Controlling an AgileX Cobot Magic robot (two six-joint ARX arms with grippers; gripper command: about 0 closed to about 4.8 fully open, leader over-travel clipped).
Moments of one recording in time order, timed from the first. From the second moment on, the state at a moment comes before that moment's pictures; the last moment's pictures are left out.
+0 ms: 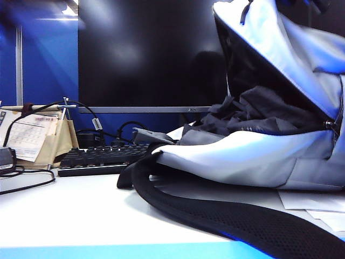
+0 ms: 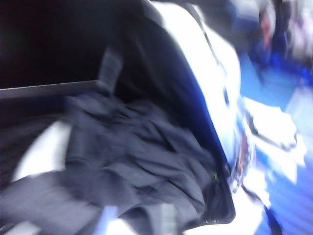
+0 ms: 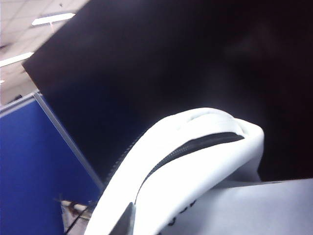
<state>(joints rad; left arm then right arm) -0.30 0.96 0.38 0.65 0.69 -0.22 0.34 1.16 0.79 0.58 -0.14 0.52</state>
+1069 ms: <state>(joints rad) -0.71 2.25 1.42 0.71 0.47 0.05 0.33 1.16 0.79 0.53 -0.35 0.68</state>
